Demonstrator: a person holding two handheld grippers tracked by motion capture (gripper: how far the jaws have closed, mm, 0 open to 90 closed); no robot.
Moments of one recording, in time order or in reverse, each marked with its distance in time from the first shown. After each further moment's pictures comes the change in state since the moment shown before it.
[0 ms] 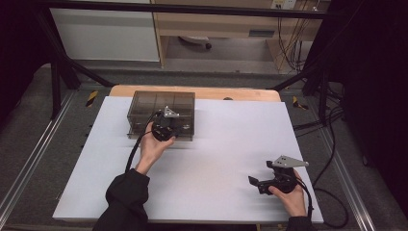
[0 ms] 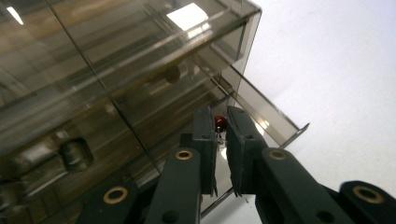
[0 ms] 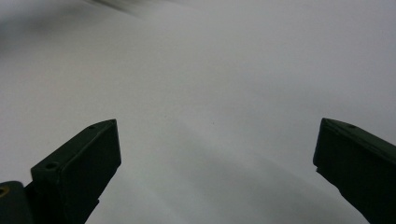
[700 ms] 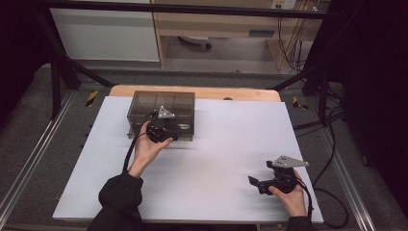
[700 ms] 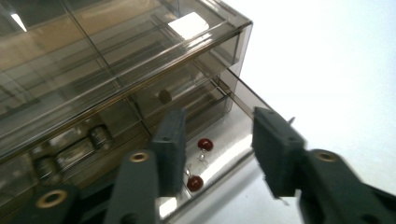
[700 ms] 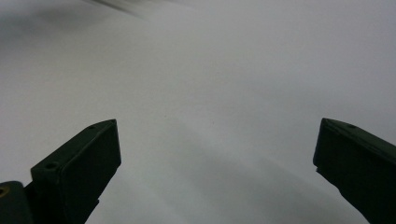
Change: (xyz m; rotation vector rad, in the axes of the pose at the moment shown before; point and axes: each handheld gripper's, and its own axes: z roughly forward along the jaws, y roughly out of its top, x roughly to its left) left arm -0.001 -0.001 -0.028 -0.057 -0.009 -0.009; right arm 0.000 0.000 0.000 0.001 -0.002 -0.001
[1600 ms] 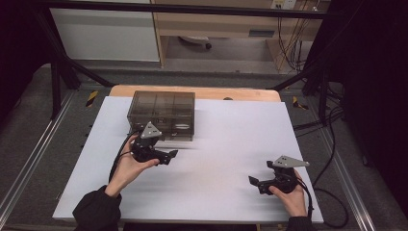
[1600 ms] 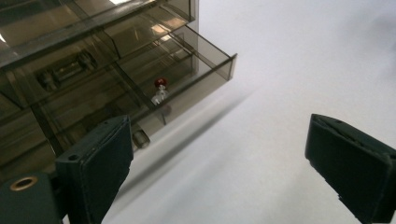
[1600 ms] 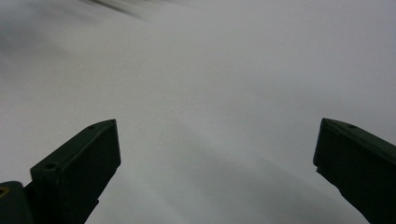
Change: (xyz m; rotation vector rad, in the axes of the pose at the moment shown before) left arm -0.014 -0.048 -0.047 -0.044 -0.064 0.042; right arm 0.000 0.000 -0.001 -0.001 -0.001 0.005
